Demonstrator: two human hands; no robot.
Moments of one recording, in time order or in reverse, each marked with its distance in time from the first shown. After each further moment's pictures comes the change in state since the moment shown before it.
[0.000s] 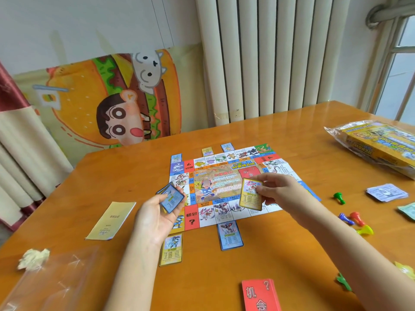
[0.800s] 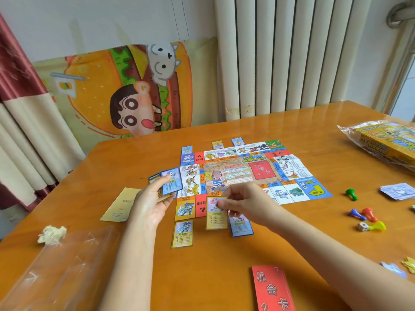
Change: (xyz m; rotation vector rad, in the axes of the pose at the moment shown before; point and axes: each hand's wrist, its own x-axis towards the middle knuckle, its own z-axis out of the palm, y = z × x) left_hand 0.015 0.022 -0.028 0.303 0.199 0.169; right_hand -0.005 0.005 0.076 -0.252 -0.331 -0.143
